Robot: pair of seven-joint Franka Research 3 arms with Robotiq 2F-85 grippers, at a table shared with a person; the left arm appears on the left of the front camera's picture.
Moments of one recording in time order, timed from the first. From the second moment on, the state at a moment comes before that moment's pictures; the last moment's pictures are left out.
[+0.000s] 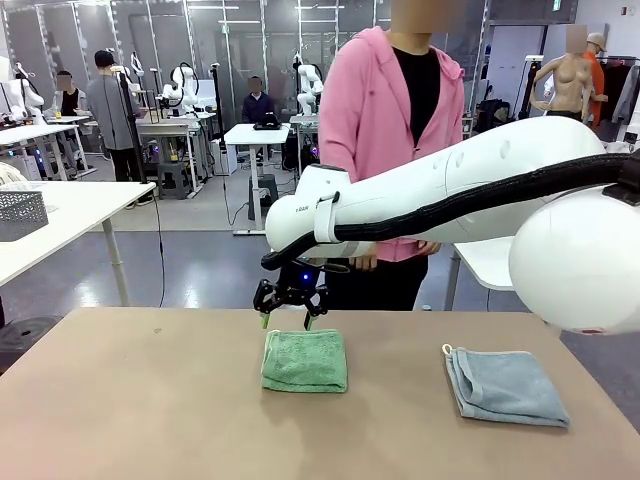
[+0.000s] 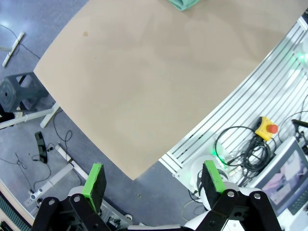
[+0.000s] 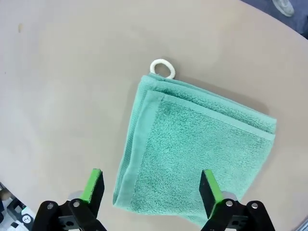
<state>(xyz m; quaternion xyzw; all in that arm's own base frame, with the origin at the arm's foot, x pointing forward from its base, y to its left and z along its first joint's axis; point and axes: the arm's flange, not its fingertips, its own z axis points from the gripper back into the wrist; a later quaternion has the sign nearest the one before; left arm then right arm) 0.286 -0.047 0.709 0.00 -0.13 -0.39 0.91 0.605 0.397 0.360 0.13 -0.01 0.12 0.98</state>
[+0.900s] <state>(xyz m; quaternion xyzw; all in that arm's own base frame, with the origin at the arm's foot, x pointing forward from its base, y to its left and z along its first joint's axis) 0.286 -0.047 0.709 0.00 -0.13 -0.39 0.91 0.604 0.399 0.361 0.13 -0.02 0.12 0.98</state>
